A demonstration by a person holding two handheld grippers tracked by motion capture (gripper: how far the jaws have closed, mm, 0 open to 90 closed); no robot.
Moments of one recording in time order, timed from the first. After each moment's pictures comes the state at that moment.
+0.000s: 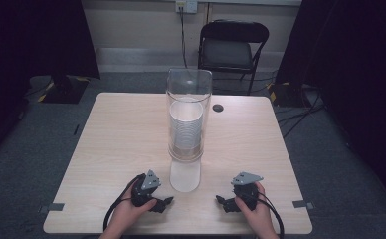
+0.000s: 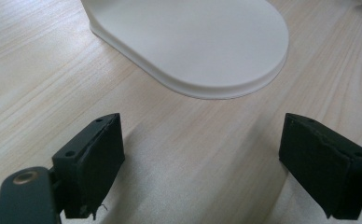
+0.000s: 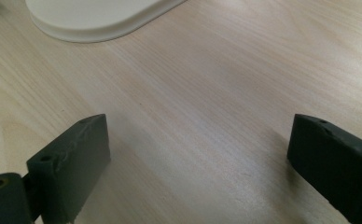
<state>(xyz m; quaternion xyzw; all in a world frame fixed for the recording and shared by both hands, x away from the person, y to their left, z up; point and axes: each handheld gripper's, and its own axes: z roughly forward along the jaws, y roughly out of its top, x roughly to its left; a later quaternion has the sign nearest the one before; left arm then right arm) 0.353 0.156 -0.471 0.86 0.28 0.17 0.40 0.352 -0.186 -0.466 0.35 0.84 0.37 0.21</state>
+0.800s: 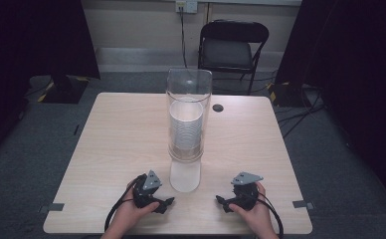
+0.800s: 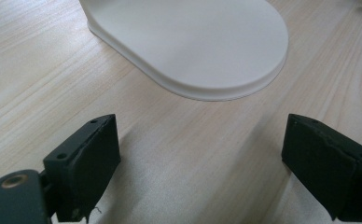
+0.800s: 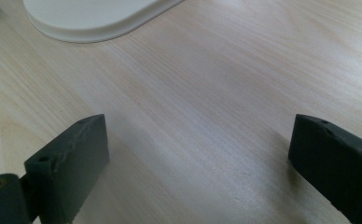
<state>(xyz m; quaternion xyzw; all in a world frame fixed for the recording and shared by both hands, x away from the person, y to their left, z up) 0.352 0.152 -0.471 0.85 0.29 0.17 0.40 0.352 -0.186 -0.466 0.35 0.84 0.37 0.21</state>
